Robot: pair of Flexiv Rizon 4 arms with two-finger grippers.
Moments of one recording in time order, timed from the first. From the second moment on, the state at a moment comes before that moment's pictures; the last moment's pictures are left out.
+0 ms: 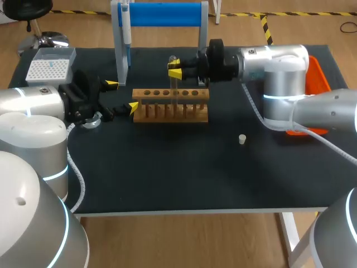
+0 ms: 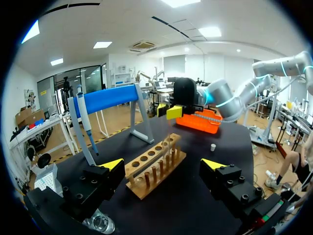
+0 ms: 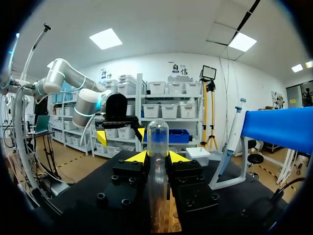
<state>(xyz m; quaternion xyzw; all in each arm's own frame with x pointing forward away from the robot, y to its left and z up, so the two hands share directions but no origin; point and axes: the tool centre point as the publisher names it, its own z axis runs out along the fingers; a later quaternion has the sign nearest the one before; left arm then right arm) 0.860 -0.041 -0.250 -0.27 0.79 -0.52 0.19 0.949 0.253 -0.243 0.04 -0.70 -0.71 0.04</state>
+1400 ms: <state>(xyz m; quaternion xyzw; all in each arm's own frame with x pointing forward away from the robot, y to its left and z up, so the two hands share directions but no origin) 0.860 -0.041 -0.250 -0.27 0.79 -0.52 0.19 0.929 0.241 -0.191 0.01 -0.70 -0.71 0.05</state>
